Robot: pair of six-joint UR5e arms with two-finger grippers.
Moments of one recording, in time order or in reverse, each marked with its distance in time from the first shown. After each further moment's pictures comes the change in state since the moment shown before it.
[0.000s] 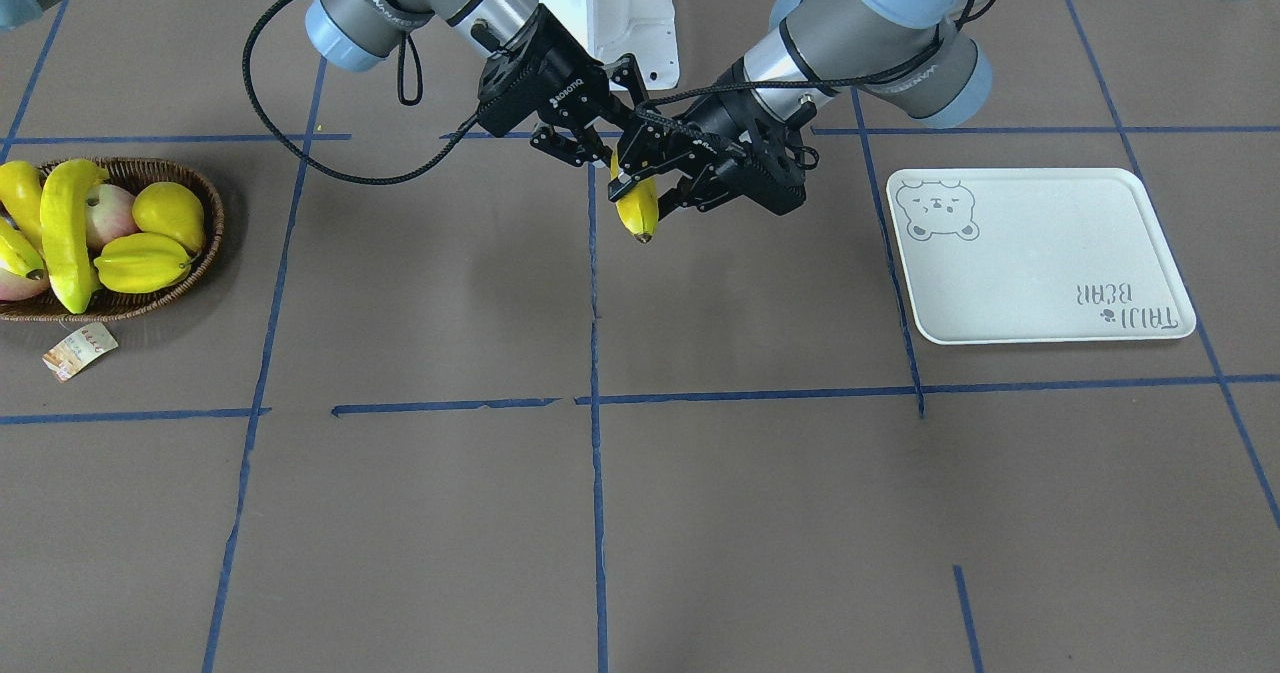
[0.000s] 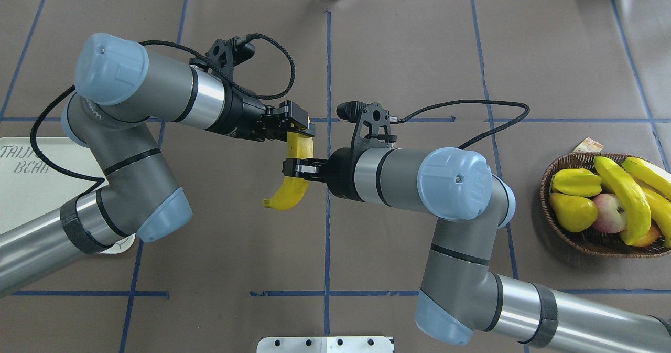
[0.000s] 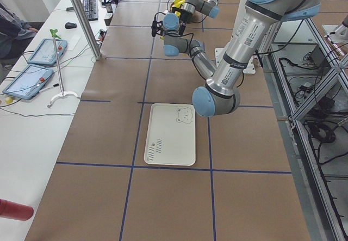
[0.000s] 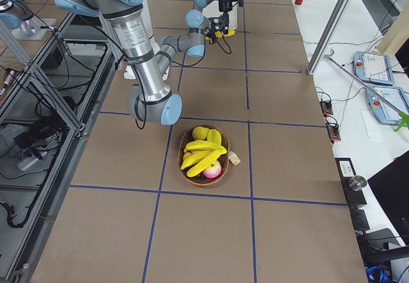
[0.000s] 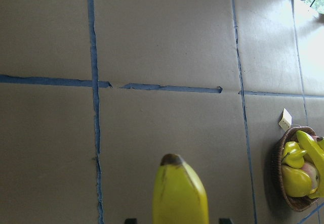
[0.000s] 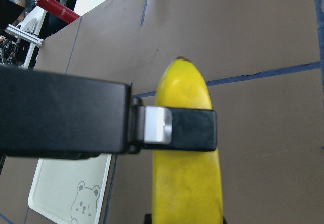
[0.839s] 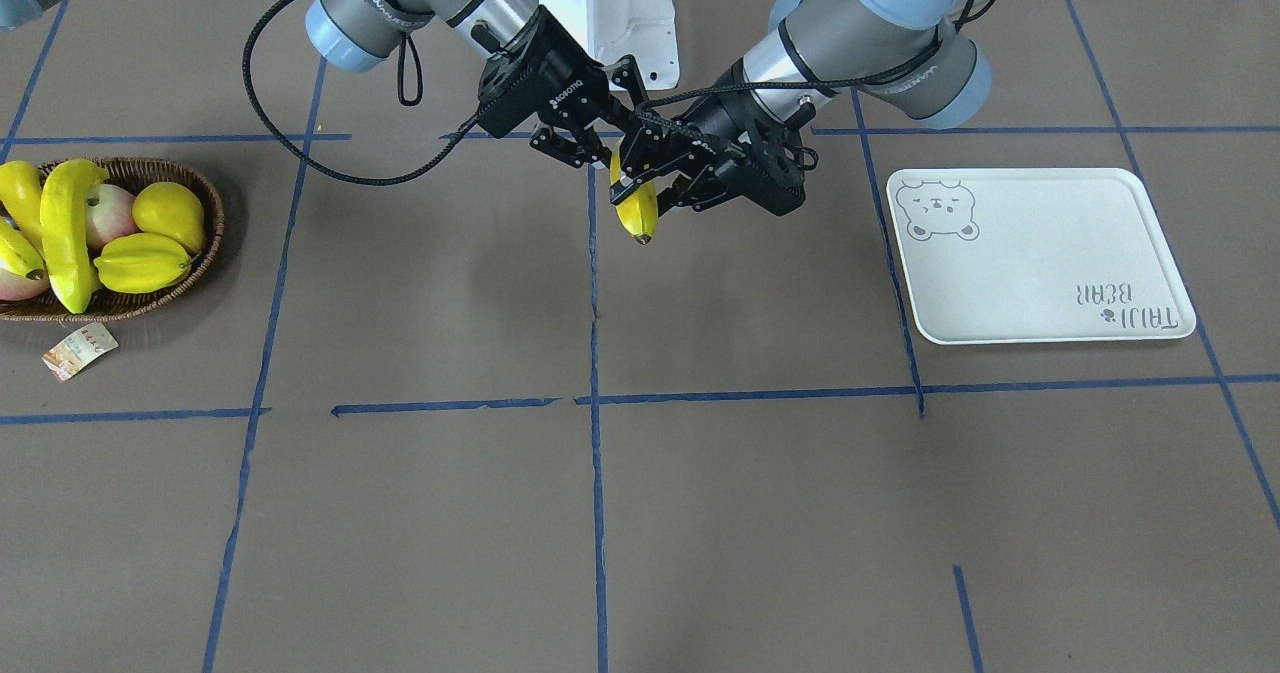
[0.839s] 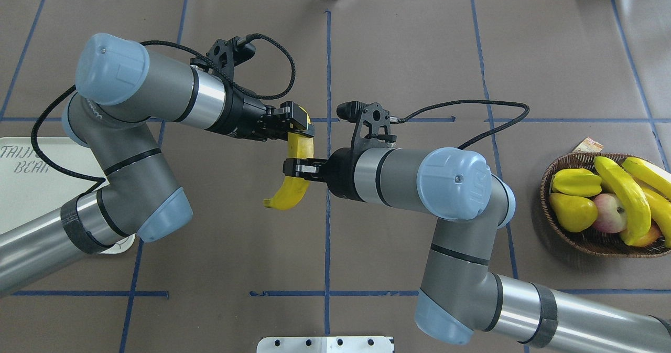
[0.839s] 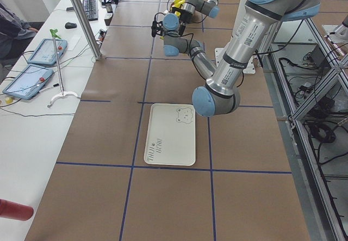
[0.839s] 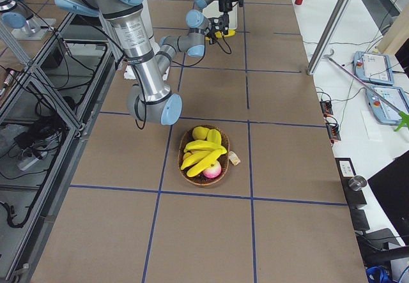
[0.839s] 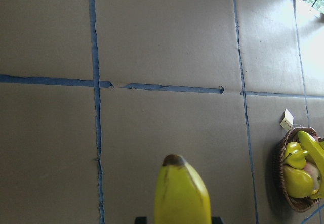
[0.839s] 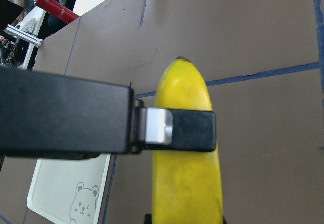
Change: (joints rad) left arm 0.000 -0.001 0.001 0.000 0.000 0.000; right arm 0.000 -0.001 -0.001 -0.002 -0.001 0.000
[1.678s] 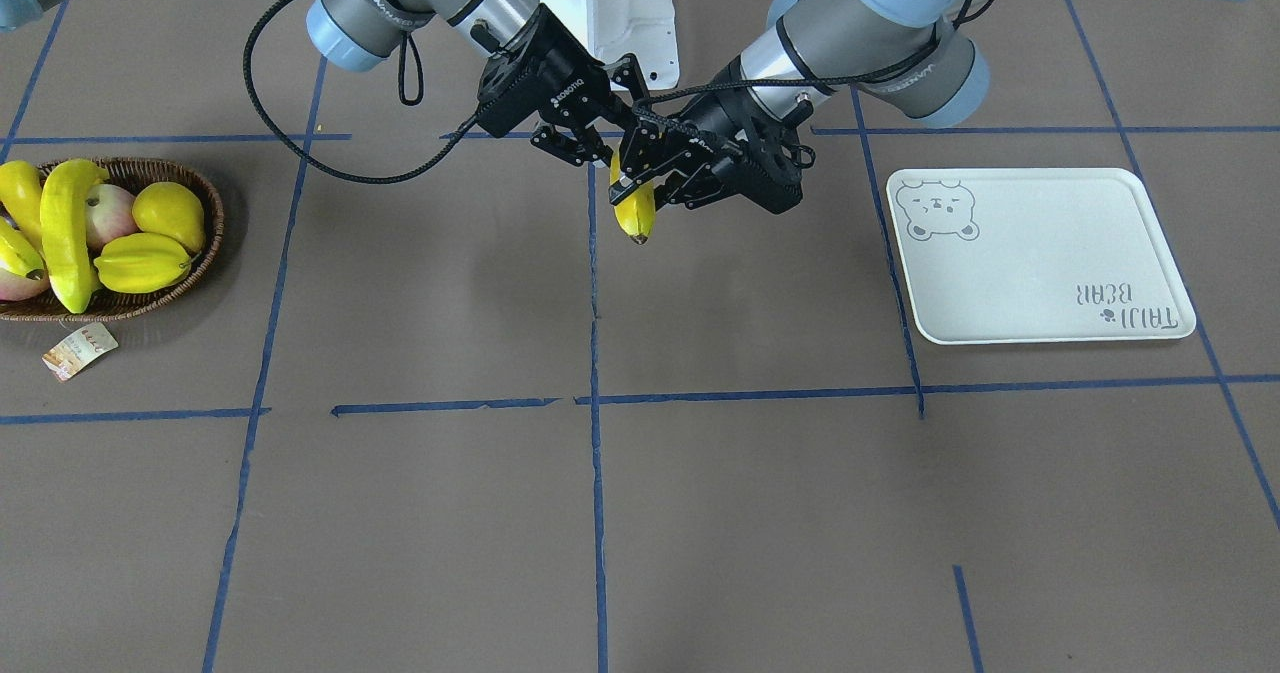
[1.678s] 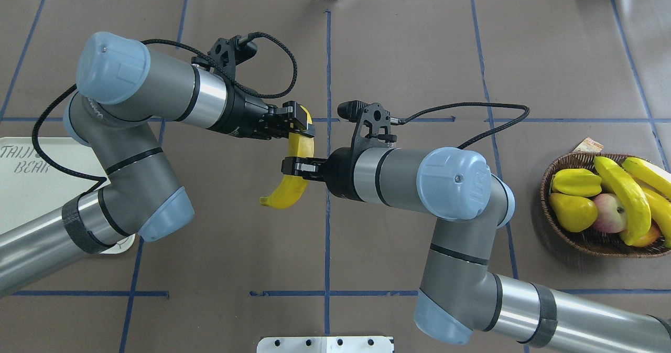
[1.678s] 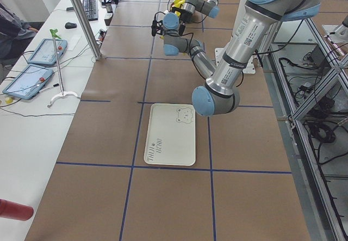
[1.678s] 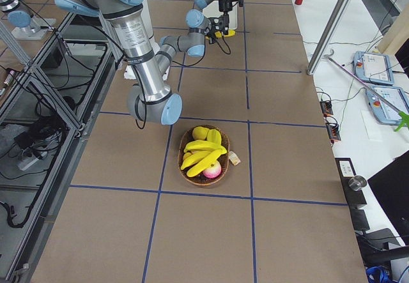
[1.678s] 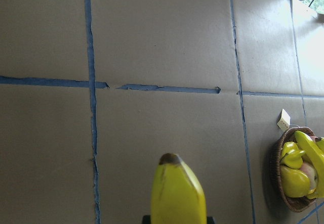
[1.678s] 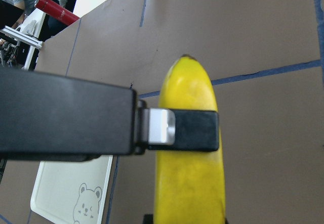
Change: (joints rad) left arm 0.000 -0.006 0.000 -0.001 0.000 -0.001; right arm 0.000 0.003 0.000 0.002 0.000 0.046
